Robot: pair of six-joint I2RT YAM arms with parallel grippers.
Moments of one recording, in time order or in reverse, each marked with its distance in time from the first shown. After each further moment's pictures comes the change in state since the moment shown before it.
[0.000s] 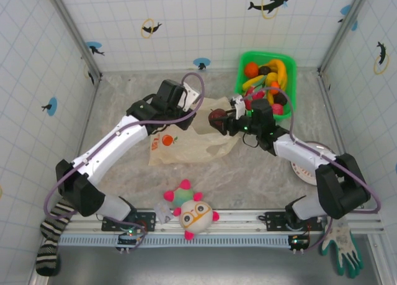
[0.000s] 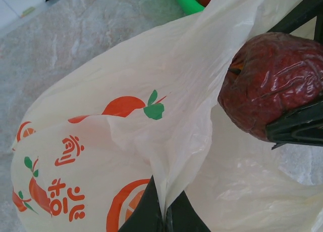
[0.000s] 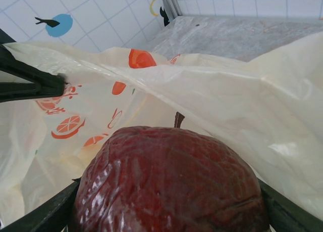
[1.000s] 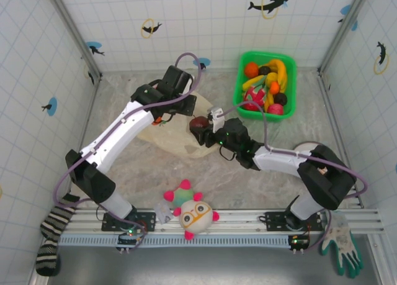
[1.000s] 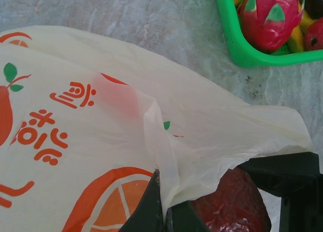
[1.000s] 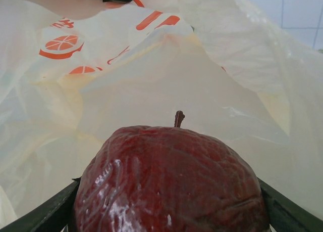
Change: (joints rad) left arm 0.000 0.148 0.272 -0.198 -0.107 -0.334; right arm 0.313 0.130 -0.074 0.343 0.464 0.036
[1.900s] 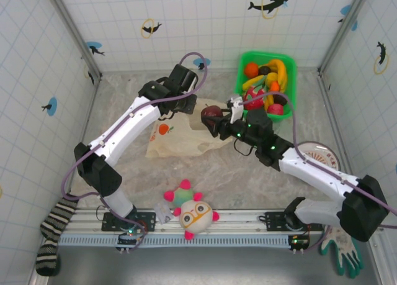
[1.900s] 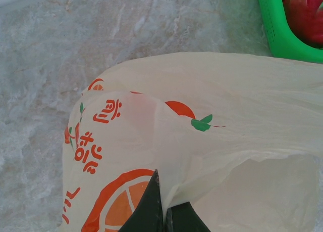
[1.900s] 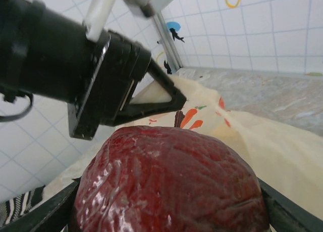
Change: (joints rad) left arm 0.000 0.084 0.068 -0.051 -0.115 0.031; right arm -0.047 -0.322 0.068 -0.336 -0.058 0.097
